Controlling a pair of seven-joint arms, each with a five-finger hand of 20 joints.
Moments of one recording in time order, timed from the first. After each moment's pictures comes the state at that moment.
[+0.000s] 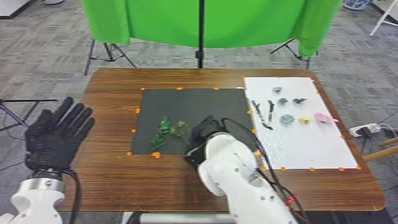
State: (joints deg) left arm 130.2 -55.5 -100.4 -125.7 9.5 12.2 20.3; right arm -84.0 -85.6 54.2 -105.5 -117.3 -1.1 59.9
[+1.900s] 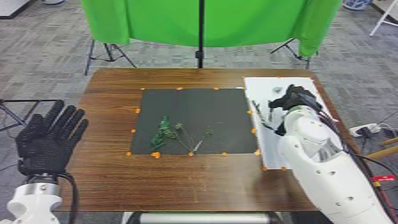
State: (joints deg) left arm 131.9 -57.6 -101.4 -125.9 7.7 11.2 23.1; right arm -78.9 -62.1 67.8 -98.8 -138.8 -12.1 47.4
